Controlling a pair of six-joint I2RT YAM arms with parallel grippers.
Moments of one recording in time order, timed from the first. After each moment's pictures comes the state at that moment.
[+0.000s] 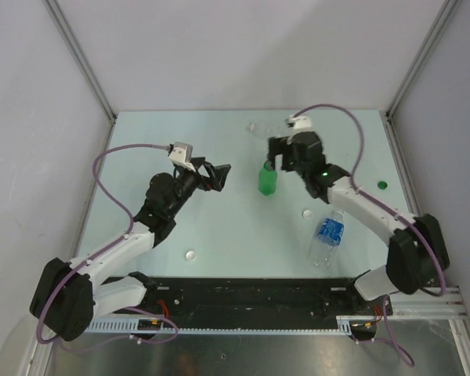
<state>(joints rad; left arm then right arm) -0.53 1.10 0.58 0.56 0.01 -0.29 0.58 1.51 1.10 -0.03 0.23 0.21</state>
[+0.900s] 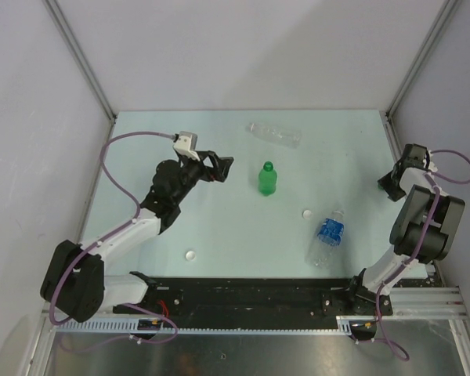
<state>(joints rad) -0.49 1.24 0.68 0.54 0.05 -0.31 -0.41 1.68 1.09 -0.39 0.15 0.58</state>
